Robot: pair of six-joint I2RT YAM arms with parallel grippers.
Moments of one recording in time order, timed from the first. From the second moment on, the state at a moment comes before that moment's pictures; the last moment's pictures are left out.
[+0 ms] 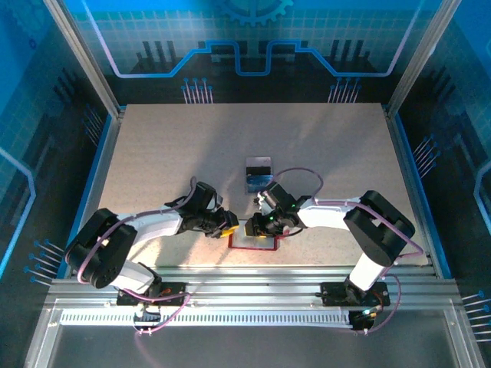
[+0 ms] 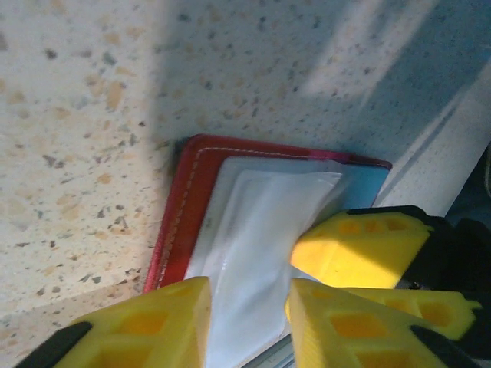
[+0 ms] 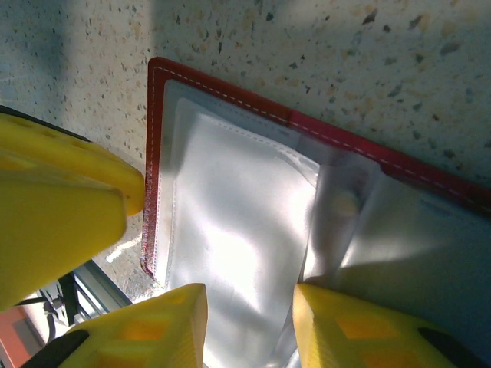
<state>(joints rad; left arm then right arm) -0.53 1.46 0.56 -0.09 0.55 -1.09 0.77 1.67 0.78 -0.16 -0.48 0.75</state>
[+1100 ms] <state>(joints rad) -0.56 1.54 0.52 0.07 0.62 -1.16 0.75 1.66 0.75 -0.14 -0.49 0.75</state>
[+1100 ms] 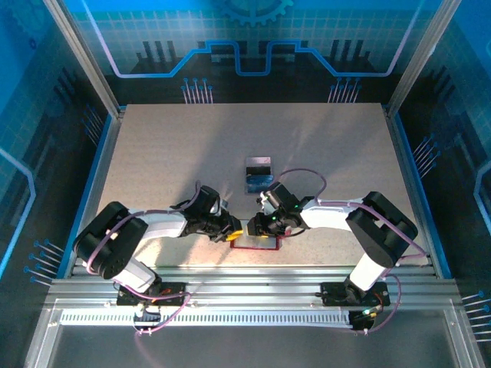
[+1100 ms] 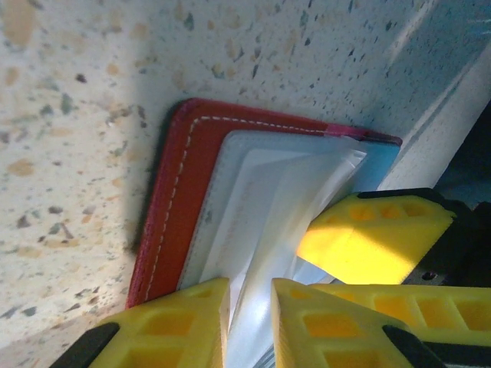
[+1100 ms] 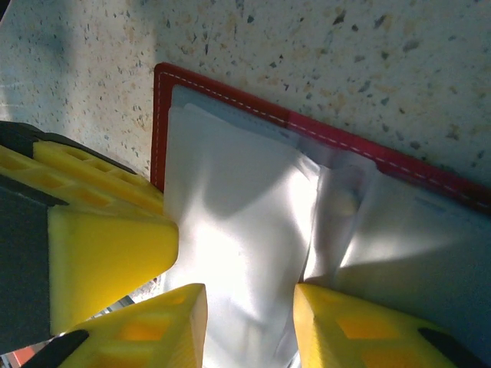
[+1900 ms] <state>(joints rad) -0.57 1.56 0.56 0.06 0.63 -1.16 0.64 1.36 0.74 -0.42 -0.39 0.70</state>
